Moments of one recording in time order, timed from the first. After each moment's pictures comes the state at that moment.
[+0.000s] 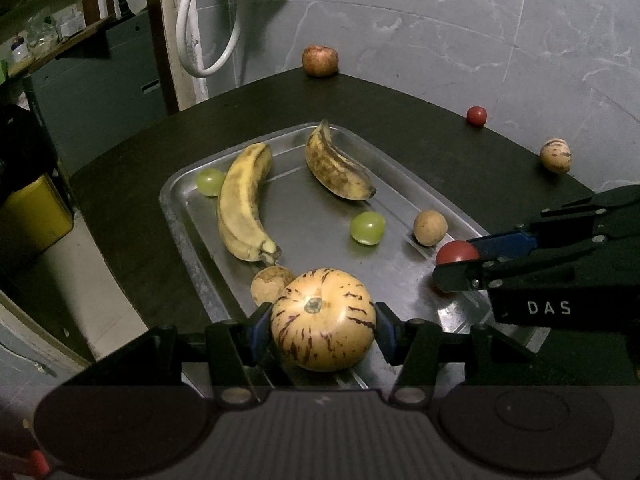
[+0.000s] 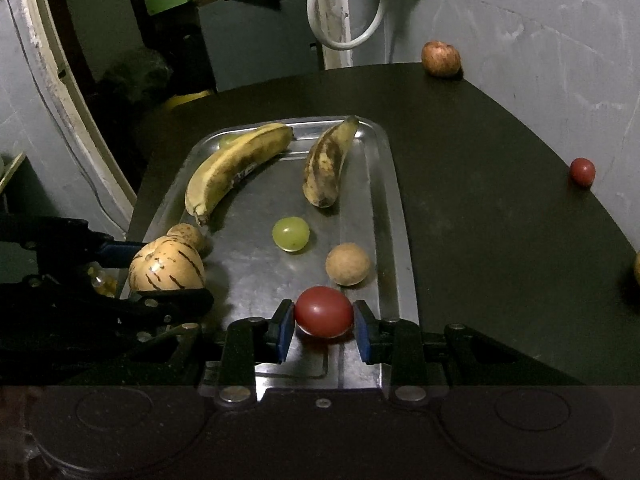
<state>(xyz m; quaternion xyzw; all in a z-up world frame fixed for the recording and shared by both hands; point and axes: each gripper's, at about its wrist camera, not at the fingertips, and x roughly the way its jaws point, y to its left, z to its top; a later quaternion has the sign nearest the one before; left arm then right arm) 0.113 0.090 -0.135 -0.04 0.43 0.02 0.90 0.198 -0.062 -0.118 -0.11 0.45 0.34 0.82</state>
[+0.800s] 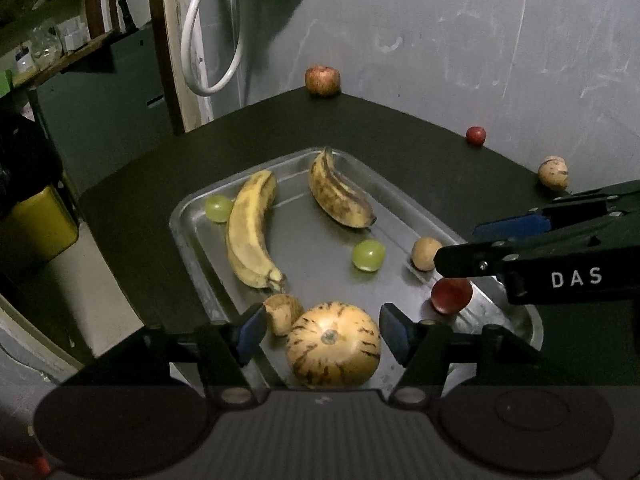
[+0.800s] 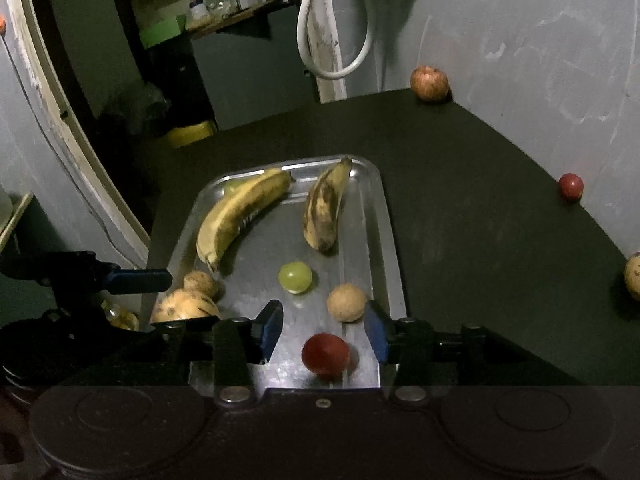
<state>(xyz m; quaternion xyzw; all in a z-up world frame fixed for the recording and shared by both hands) 0.115 0.093 -0.117 -0.03 0.41 0.03 0.91 0.202 -0.070 -0.085 -0.07 0.43 0.34 0.83</state>
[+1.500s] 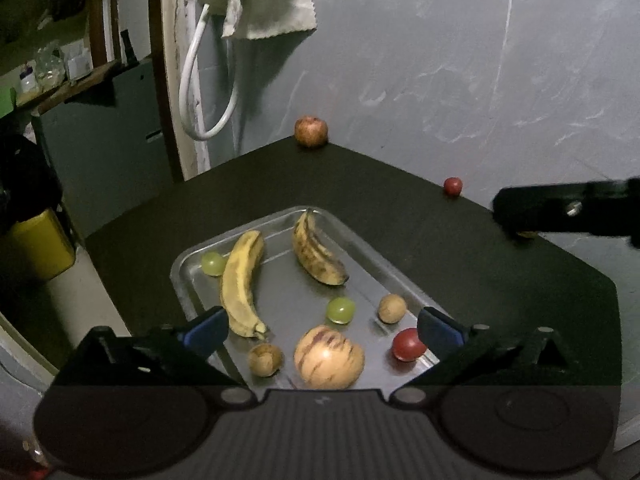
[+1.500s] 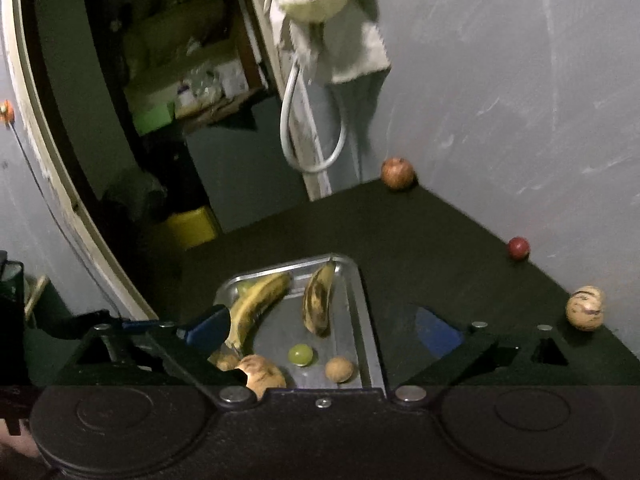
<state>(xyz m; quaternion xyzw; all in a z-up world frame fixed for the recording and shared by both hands) 0.107 0.079 -0.068 -0.04 0.37 0.02 0.93 0.177 -0.124 0.000 0.02 0.34 0.32 0.88</state>
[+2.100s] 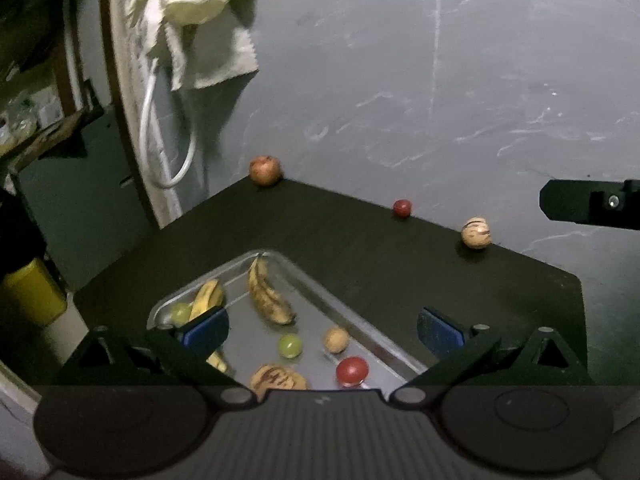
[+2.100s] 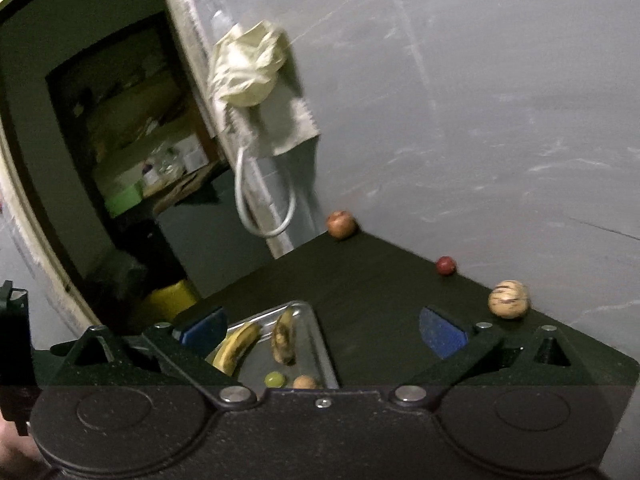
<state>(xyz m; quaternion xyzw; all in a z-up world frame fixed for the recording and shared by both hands) 0.109 0.031 -0.023 0.01 0.34 -0.02 0.94 0.144 -0.212 0.029 0.11 0.29 0.24 0.92</state>
